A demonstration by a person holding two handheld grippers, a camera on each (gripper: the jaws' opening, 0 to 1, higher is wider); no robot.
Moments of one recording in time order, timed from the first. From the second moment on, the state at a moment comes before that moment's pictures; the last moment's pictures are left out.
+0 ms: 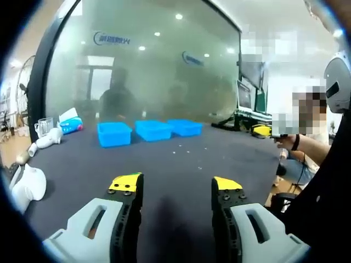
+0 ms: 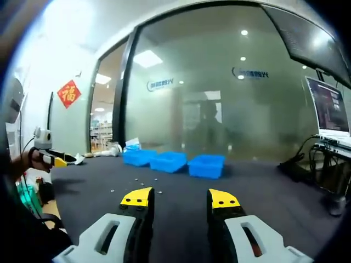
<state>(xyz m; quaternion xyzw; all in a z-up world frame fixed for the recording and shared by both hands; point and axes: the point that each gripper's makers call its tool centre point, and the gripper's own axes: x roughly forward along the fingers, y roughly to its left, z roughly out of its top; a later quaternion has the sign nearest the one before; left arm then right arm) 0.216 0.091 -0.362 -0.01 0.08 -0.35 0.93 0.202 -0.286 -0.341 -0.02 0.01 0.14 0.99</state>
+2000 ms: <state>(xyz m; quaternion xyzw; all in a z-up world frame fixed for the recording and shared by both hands) 0.359 -0.019 -0.363 0.21 0.20 -0.50 0.81 0.169 -0.243 -0.387 -0.09 0.11 0.25 0.96</state>
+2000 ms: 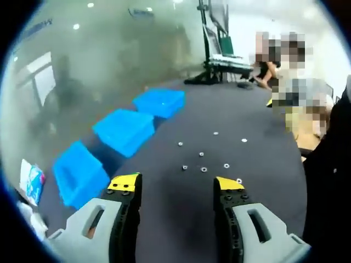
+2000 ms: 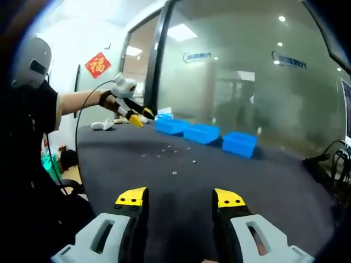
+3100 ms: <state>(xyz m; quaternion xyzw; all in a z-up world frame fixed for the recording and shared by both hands) 0.381 -0.065 -0.434 0.29 0.31 -0.52 0.74 0.162 -0.235 -0.393 -0.11 0.12 0.27 0.95</state>
